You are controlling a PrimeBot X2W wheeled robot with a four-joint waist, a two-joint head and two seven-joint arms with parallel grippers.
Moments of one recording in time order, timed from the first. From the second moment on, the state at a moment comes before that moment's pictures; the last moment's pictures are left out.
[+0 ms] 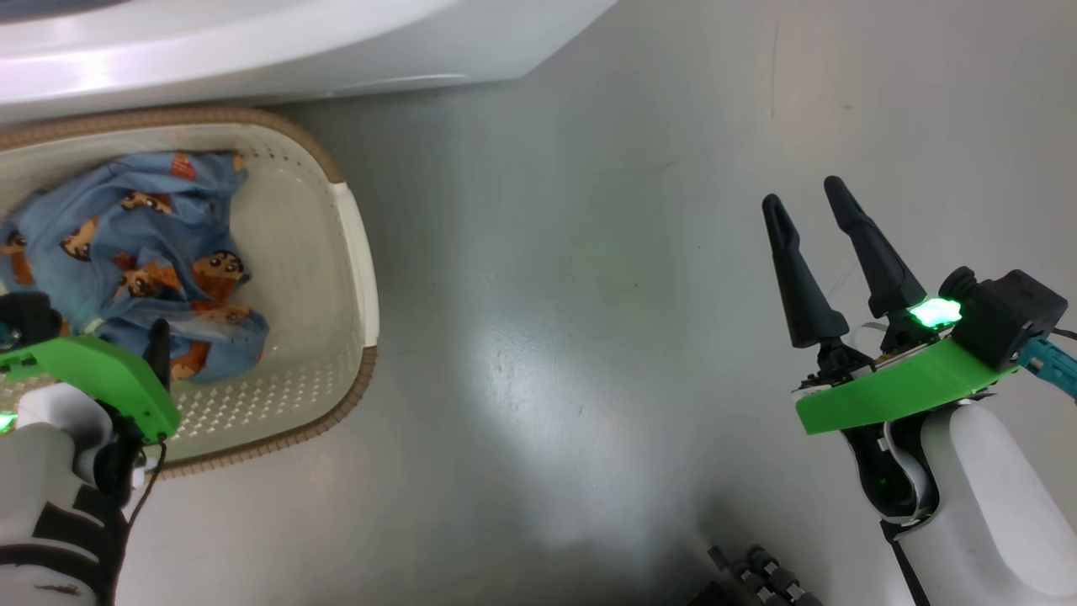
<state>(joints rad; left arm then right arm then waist) -0.86 0.26 -0.20 1.24 -0.54 -0.13 -0.05 -0.42 -0.20 0.19 0.13 0.50 0.13 -0.25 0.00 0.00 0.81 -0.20</state>
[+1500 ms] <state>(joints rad) -0.72 0.28 -0.39 1.05 -0.75 -0.13 -0.25 -0.37 -0.21 0.18 0.17 0.49 0.13 -0.25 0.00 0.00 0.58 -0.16</state>
